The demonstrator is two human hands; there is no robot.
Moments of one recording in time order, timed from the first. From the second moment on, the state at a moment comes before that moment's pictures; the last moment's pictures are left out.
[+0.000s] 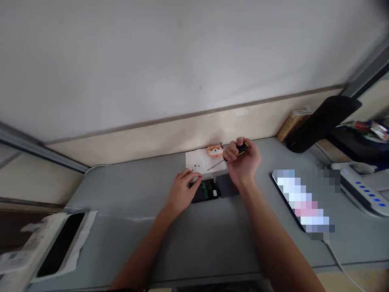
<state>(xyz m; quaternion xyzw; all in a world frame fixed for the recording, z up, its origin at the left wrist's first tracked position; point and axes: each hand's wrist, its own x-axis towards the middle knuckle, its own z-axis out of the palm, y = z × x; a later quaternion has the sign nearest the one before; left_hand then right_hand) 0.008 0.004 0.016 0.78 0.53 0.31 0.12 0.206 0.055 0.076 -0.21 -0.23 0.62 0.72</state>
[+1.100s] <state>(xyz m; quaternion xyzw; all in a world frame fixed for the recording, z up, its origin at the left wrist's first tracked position) 0.012 -0.009 0.021 0.80 0.51 0.22 0.22 0.255 0.055 0.083 -0.27 -0.29 0.49 0.78</state>
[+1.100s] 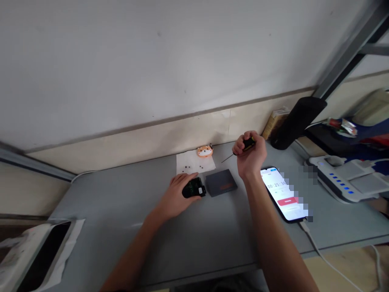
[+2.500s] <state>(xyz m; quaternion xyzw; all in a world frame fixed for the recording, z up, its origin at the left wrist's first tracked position) -0.016 -0.002 0.007 0.86 0.45 0.24 0.09 0.271 0.037 0.065 -0.62 -0.71 0.32 0.11</state>
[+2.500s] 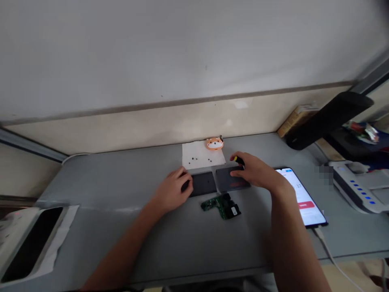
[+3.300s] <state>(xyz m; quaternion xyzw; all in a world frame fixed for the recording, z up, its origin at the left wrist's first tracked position) -0.027 0.001 0.001 0.83 0.48 0.28 0.04 0.255 0.046 0.061 -0.61 -0.73 0.29 0.14</state>
